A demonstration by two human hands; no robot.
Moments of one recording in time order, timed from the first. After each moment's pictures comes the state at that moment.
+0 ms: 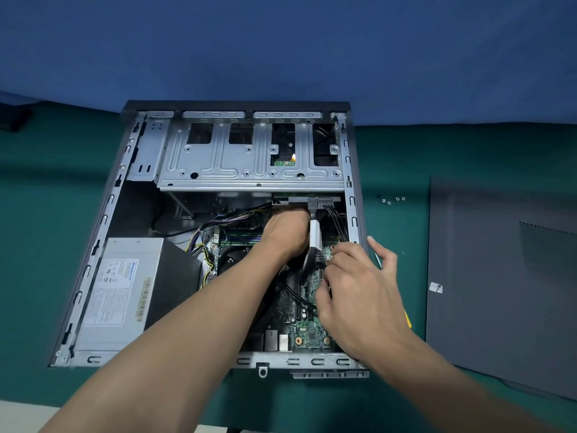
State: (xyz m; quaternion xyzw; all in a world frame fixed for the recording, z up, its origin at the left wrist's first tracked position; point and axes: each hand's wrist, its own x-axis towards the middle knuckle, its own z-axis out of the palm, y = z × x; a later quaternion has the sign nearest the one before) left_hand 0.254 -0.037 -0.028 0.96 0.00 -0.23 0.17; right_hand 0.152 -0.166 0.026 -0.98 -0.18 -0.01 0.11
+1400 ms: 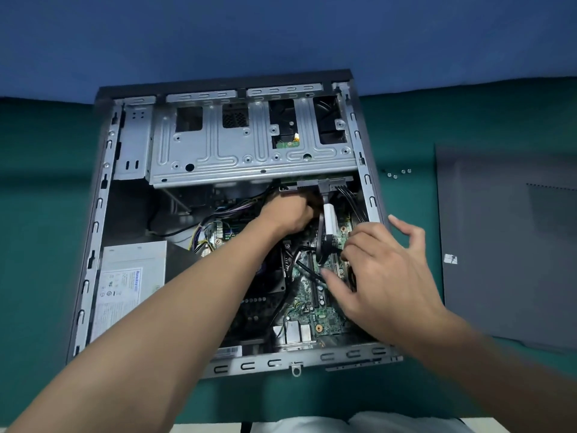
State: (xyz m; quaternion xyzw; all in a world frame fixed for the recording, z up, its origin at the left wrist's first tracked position) left_hand 0.272 -0.012 -0.038 0.93 -0.06 -0.30 0.19; right_hand 0.153 -0.161 0.031 -0.98 -0.17 0.01 0.06
